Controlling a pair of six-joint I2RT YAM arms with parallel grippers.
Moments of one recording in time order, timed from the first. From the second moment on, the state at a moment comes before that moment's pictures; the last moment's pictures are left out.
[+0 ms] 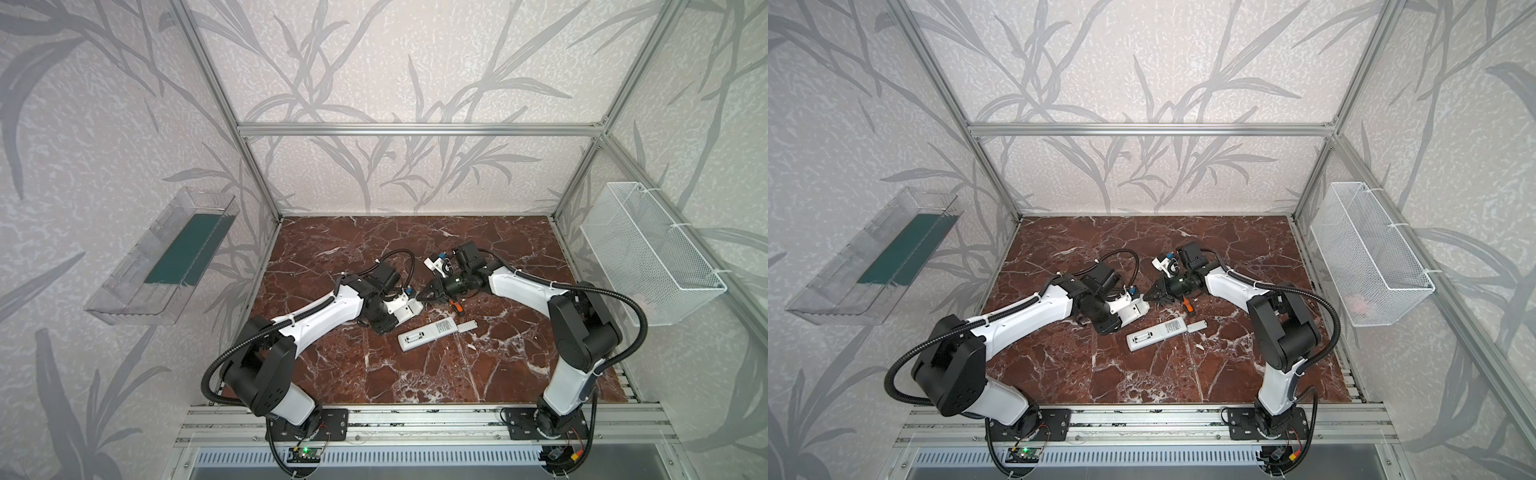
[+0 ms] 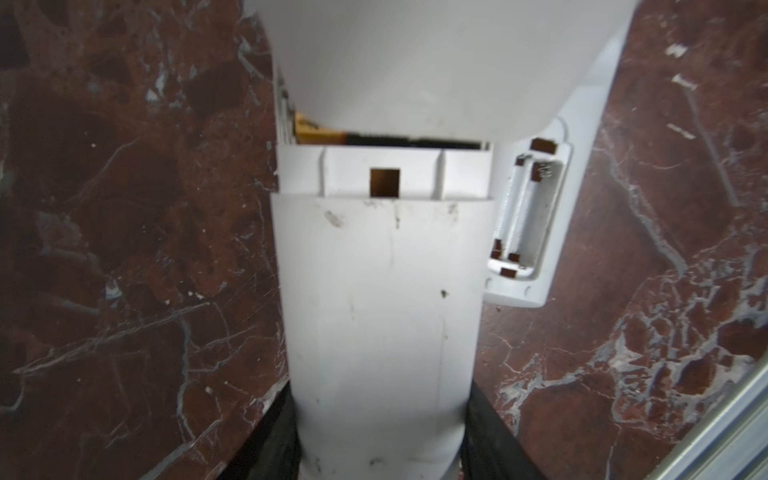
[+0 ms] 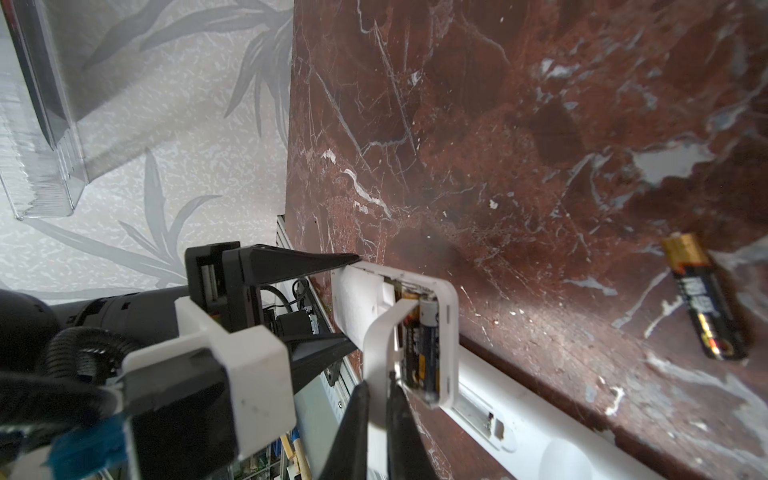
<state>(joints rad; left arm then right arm) -0.61 1.54 1.04 -0.81 0.04 0.38 0.49 1.82 1.17 -0.31 -0.92 0.55</state>
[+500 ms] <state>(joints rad) -0.58 1.65 1.07 -0.88 -0.16 0.33 0.49 1.91 1.17 -0.26 -0.92 0.58</state>
